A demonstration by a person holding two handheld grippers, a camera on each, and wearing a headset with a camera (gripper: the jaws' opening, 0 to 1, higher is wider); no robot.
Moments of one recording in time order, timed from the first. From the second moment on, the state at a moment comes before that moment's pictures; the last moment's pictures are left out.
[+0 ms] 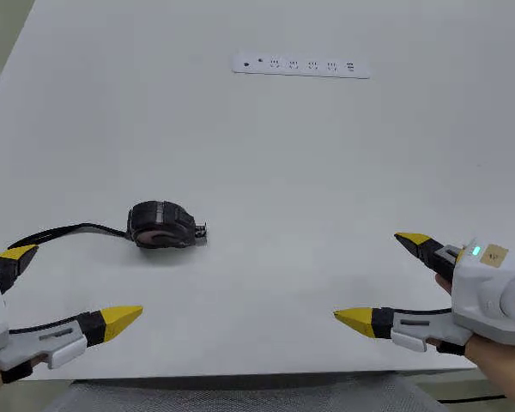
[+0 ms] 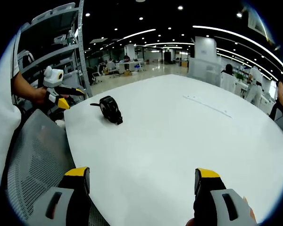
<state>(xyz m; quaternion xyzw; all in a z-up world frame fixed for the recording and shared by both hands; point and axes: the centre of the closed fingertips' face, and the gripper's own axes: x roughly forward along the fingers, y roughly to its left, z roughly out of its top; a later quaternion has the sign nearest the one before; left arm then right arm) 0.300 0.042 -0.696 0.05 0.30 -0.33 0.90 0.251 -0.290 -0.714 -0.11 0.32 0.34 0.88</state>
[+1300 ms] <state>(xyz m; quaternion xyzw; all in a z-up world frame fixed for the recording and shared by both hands) 0.292 0.039 -0.687 0.06 0.29 -0.36 0.89 0.232 -0.315 -0.705 -0.07 0.32 0.31 0.89</state>
